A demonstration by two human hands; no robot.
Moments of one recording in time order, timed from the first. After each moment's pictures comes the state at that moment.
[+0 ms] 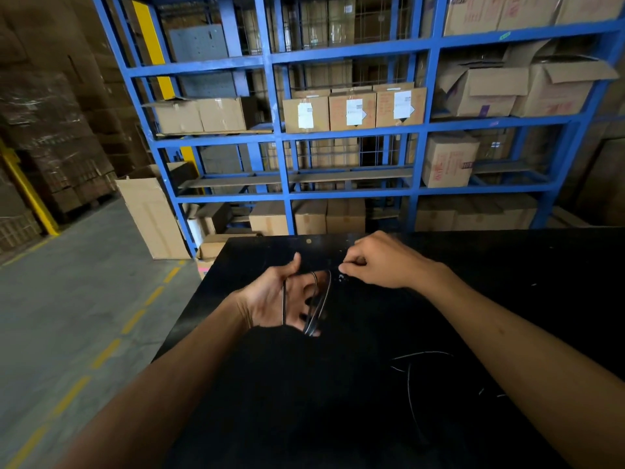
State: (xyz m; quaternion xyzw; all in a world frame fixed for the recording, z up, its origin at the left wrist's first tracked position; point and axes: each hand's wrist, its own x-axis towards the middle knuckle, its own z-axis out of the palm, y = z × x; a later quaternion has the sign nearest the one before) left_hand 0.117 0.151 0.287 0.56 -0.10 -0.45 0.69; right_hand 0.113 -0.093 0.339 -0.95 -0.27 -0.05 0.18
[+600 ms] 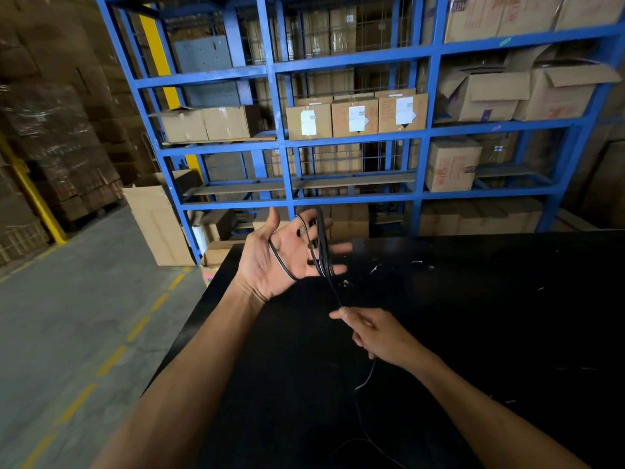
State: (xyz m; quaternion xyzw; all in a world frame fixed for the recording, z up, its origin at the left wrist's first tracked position) left_hand 0.118 0.142 0.346 0.33 -0.25 -0.40 0.82; right_hand 0.057 -0.072 0.235 -0.83 -0.13 0.08 0.54
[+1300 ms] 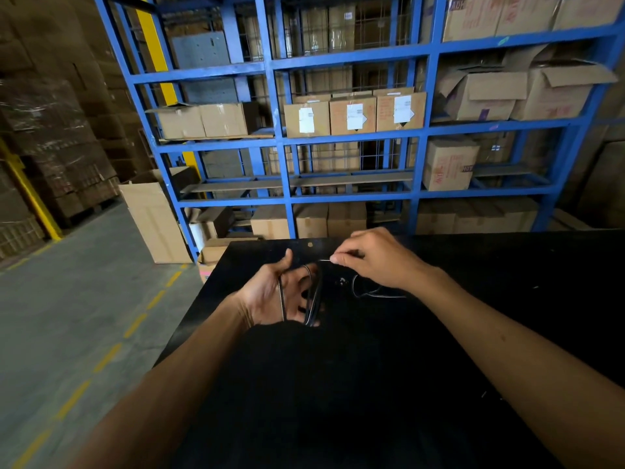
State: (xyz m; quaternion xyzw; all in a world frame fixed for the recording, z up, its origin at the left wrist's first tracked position) left_hand 0.121 0.157 0.288 0.54 -0.09 -0.40 0.73; right_hand 0.107 -0.084 0.343 -0.91 -0.30 -0.13 0.24
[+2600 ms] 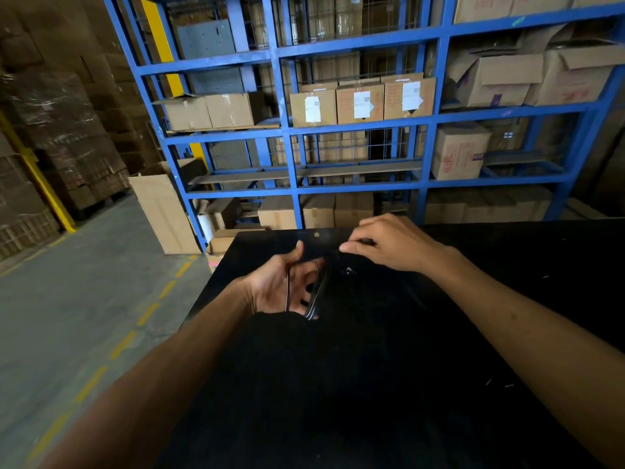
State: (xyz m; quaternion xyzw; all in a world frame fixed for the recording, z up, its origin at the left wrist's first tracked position) left_hand 0.111 0.157 0.297 0.60 -0.06 -0.41 0.68; right_hand 0.112 -0.099 0.348 -0.93 -0.32 -0.14 0.13
